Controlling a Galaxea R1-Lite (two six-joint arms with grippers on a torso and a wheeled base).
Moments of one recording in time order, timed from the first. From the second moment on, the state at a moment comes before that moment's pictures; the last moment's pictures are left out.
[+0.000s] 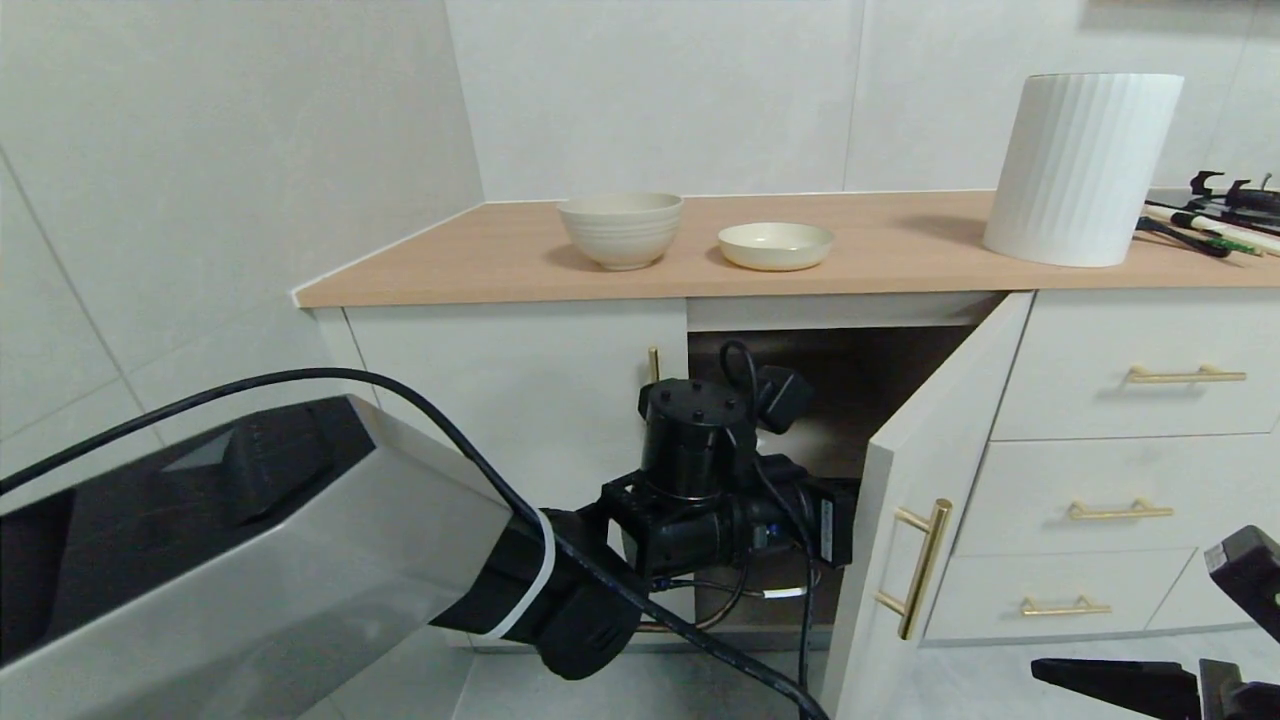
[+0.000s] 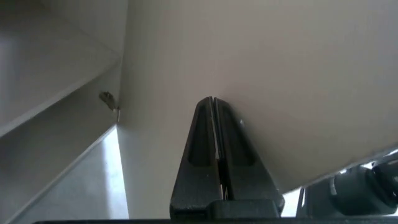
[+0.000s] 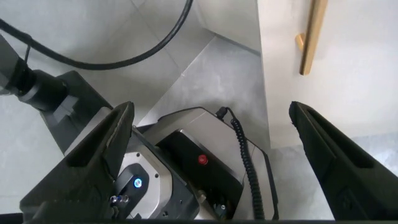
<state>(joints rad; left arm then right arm) -0.83 2.20 -1.15 -0.87 -0.36 -0.38 0.70 1.04 -0.29 -0.33 0.18 0.28</state>
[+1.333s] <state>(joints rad) -0.98 2.13 -1.19 -0.75 -0.37 -0.38 0.70 0.87 -0.29 -0.27 0.42 0.28</state>
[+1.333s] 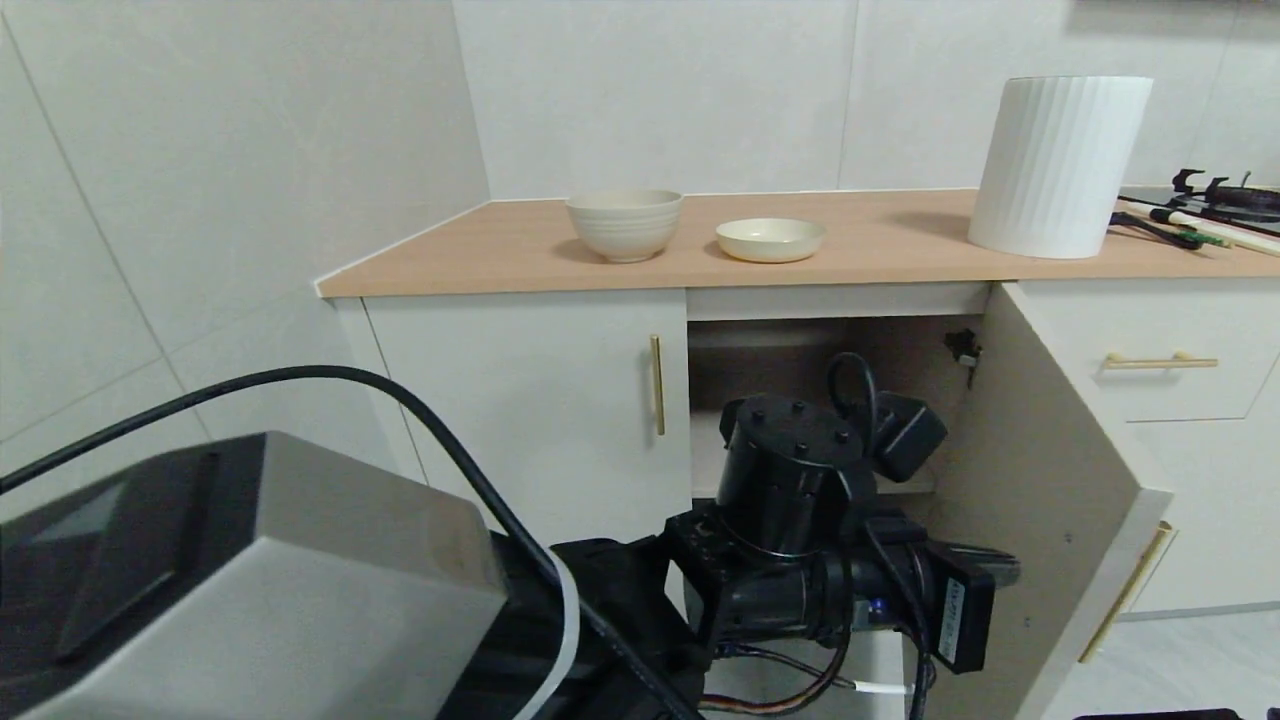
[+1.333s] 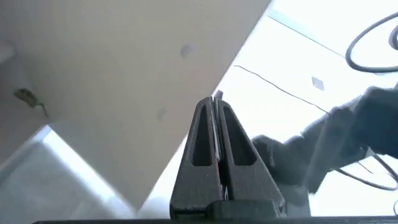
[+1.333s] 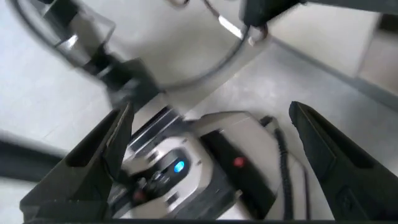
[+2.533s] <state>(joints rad) -0.31 1.41 -0.47 -0.70 -0.27 -0.36 0.61 1.36 -0.78 -0.24 0.06 0.18</state>
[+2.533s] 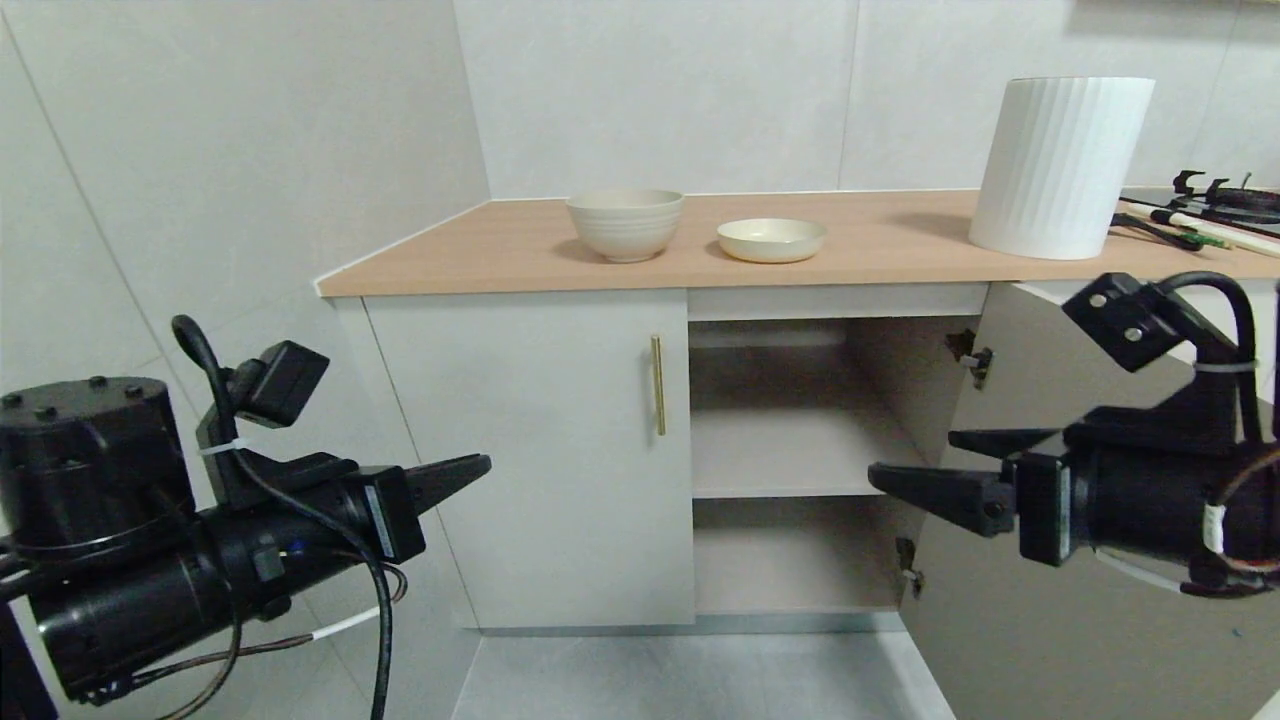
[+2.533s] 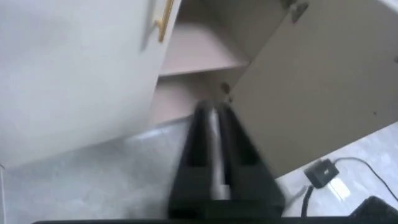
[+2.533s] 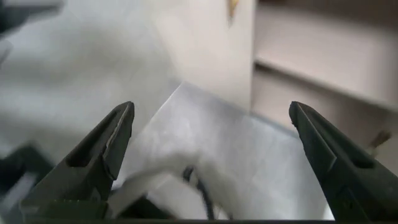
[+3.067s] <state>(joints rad) -0.25 1.39 -0.53 -0.68 -0.27 -0.35 0.51 1.49 -0.92 -0.05 0.06 0.22</state>
